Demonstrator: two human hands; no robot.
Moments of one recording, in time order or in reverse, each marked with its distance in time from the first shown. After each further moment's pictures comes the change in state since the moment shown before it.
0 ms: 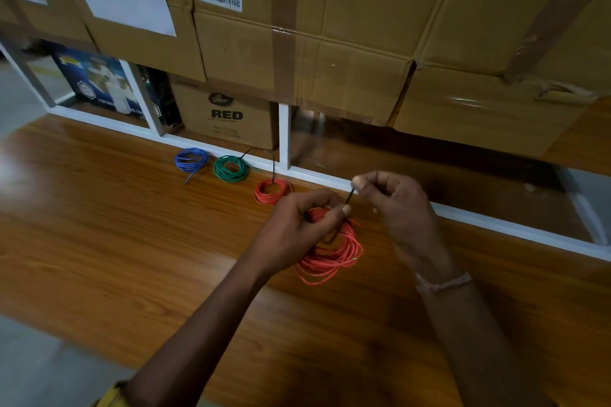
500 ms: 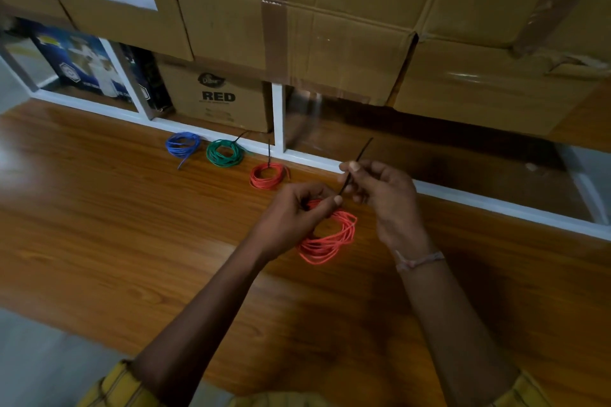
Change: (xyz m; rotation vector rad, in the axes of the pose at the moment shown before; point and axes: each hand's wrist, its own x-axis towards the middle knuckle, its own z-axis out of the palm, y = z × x) left_hand 0.014 -0.040 0.009 -0.042 -0.013 -0.107; right_hand 0.022 0.043 0.016 0.239 0.051 0.145
